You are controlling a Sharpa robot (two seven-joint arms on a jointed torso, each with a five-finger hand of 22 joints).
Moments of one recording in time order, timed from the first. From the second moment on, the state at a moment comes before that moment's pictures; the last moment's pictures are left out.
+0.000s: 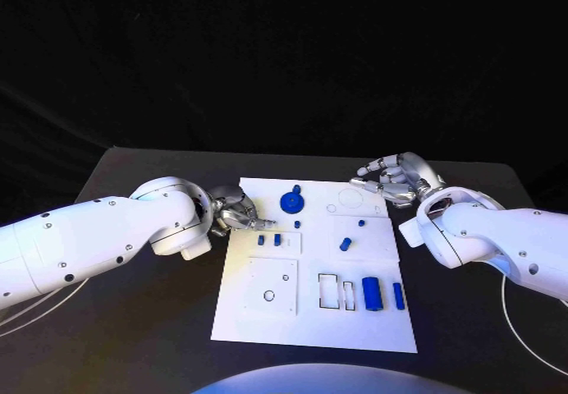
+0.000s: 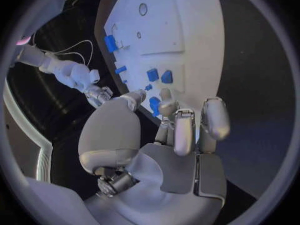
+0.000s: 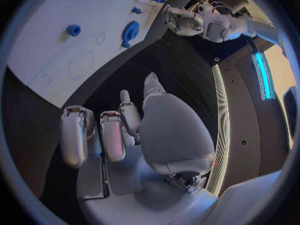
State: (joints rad) left arm 1.20 -0.85 -0.02 1.62 -0.99 -0.04 -0.45; left_hand 1.06 -0.19 0.39 0.29 0.22 0.75 0.09 0.79 0.62 1.10 0.02 1.14 0.75 1.47 -0.04 1.50 1.31 0.09 1.24 0.06 1.37 1.14; right arm 1.24 -0.93 -0.17 1.62 -0.74 -0.69 0.01; right_hand 1.36 -0.09 -0.05 0.29 0.06 0.89 0.15 0.25 0.35 1.35 0.07 1.29 1.27 1.46 0.00 1.49 1.31 0.02 1.47 0.10 1.40 1.31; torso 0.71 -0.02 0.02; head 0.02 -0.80
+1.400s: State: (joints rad) left arm 1.20 -0.58 -0.06 1.38 -1.52 -0.08 0.02; left_hand 1.46 -0.27 0.49 0.14 0.22 0.74 0.15 0.53 0.24 0.79 0.13 0.62 0.16 1.01 0.06 1.25 0.60 0.16 0.83 0.17 1.02 0.71; right arm 1.24 -0.91 -0.17 1.59 -0.67 -0.73 0.11; right_hand 1.46 -0.02 -0.12 0.29 0.06 0.82 0.17 0.30 0.34 1.01 0.10 0.52 0.43 1.25 0.03 0.64 0.64 0.17 1.11 0.14 0.34 0.87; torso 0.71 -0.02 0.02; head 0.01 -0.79
